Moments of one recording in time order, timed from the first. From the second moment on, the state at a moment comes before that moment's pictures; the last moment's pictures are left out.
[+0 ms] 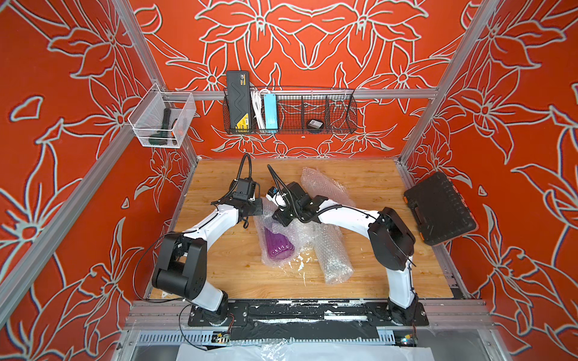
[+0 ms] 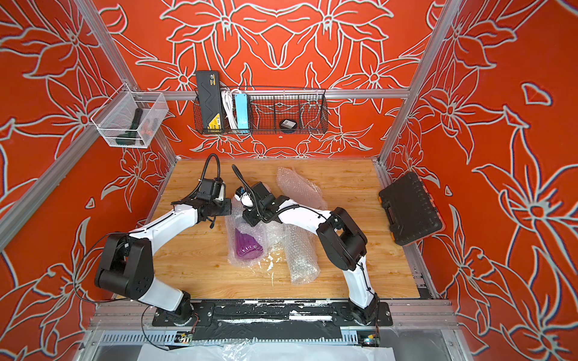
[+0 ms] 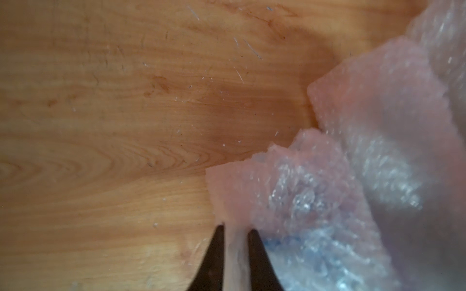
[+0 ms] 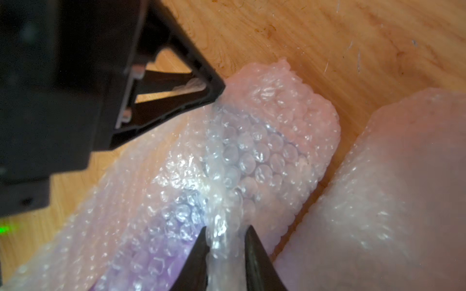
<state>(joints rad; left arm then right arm) -0.21 1.53 1.00 -0.39 -0.07 -0.28 0.86 2.01 1.51 -0.31 -0.23 -0.01</state>
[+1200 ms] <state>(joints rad) -0.11 1.35 0.87 -0.36 -0.02 -0.37 0.77 1.73 1.17 -0.18 -0.09 0.04</state>
